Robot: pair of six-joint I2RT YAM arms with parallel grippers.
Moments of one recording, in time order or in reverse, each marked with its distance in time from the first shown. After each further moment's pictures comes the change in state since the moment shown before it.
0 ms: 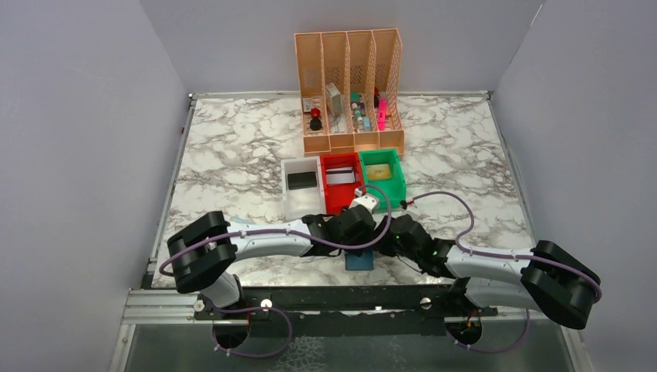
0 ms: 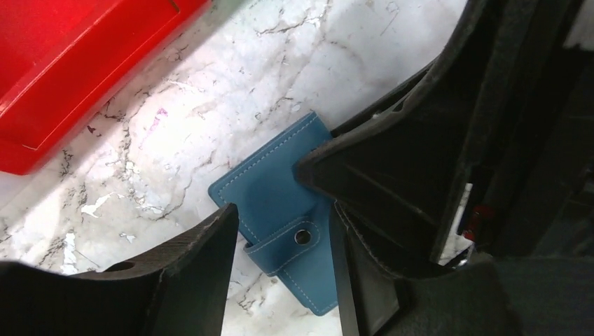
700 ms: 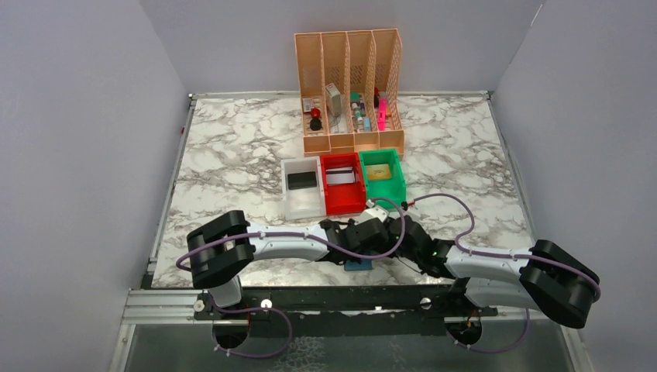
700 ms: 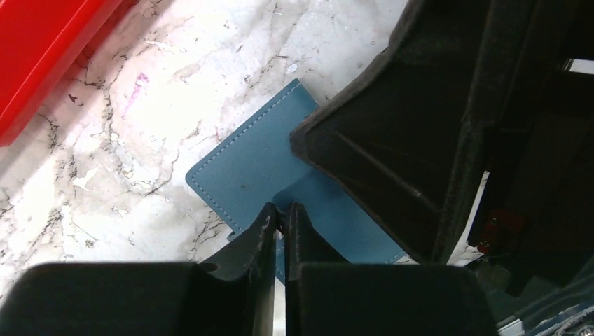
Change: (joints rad) left arm -0.088 0.132 0.122 -0.186 -0.117 0.010; right arm 0.000 0.006 -0.006 0.005 0.002 0.041
